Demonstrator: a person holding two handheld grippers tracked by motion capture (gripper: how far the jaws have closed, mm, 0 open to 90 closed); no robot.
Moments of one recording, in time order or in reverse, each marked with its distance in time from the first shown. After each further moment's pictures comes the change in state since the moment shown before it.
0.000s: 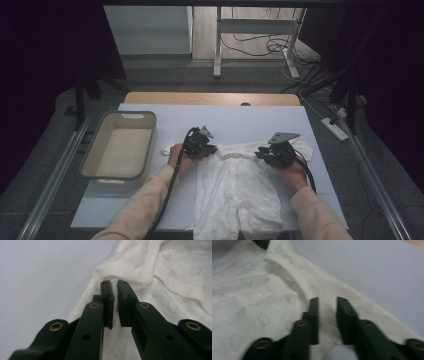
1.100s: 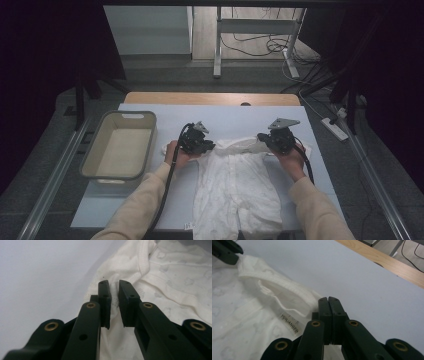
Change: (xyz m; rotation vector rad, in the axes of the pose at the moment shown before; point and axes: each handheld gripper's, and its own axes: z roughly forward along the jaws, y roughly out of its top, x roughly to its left) left arm 0.012 0.000 -0.010 -0.045 -0.014 -0.034; right arm -0.028 0.031 0.008 -0.049 -0.117 0.014
